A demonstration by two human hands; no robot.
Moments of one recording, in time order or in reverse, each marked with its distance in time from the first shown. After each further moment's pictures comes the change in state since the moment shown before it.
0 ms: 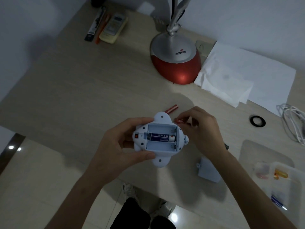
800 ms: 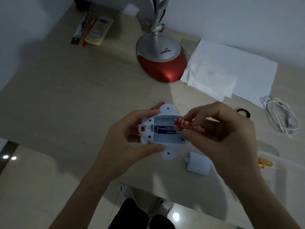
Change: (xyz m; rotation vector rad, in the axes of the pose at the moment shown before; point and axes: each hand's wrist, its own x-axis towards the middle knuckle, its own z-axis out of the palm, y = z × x) left_hand 0.014 0.019 0.037 0.013 -0.039 0.075; right_hand -0.055 -0.088 -0.081 0.642 0.162 0.045
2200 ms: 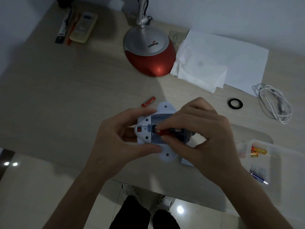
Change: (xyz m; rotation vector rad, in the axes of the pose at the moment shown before) left_hand 0.002 0.011 0.013 -0.055 -0.032 0.030; right_hand -0.003 0.015 -0.003 -0.485 -0.091 -0.354
